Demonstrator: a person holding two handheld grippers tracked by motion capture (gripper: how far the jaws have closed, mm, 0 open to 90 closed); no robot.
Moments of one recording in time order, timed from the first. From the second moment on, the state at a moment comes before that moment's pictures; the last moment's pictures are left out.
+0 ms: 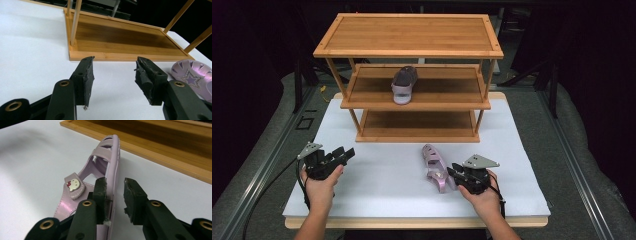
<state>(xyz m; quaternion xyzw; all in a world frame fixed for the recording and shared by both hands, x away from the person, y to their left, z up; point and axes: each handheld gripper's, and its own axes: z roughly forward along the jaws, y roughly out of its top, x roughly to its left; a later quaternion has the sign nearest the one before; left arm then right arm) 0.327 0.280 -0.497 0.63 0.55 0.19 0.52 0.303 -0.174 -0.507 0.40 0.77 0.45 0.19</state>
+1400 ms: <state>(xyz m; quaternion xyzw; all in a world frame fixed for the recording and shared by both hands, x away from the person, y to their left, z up) 0.330 0.265 -0.505 0.66 0.53 0.17 0.50 0.331 -0.212 -0.487 0.43 0.85 0.25 0.13</state>
